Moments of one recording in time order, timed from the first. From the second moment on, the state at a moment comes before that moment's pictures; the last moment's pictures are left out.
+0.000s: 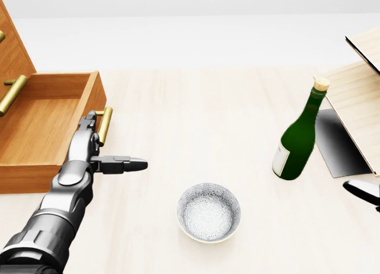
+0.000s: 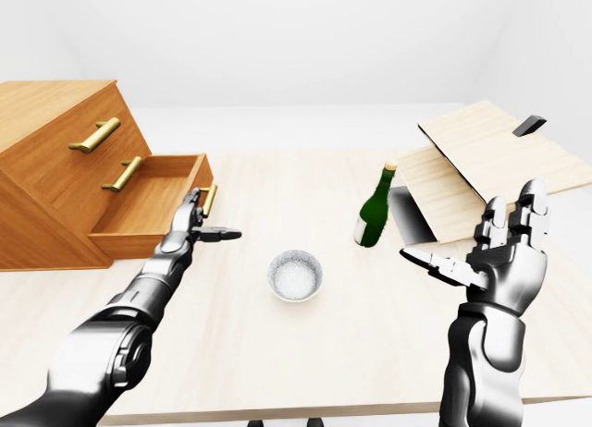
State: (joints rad) left arm -0.86 0.16 0.14 1.23 -0.01 -0.09 0.06; right arm 0.04 -0.13 -0.51 -0.44 0.33 0.09 -0.08
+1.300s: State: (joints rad) left arm -0.75 0.27 0.21 1.31 -0.06 -0.09 0.35; right arm 0.04 -0.13 -0.51 -0.43 0.33 0.09 -0.08
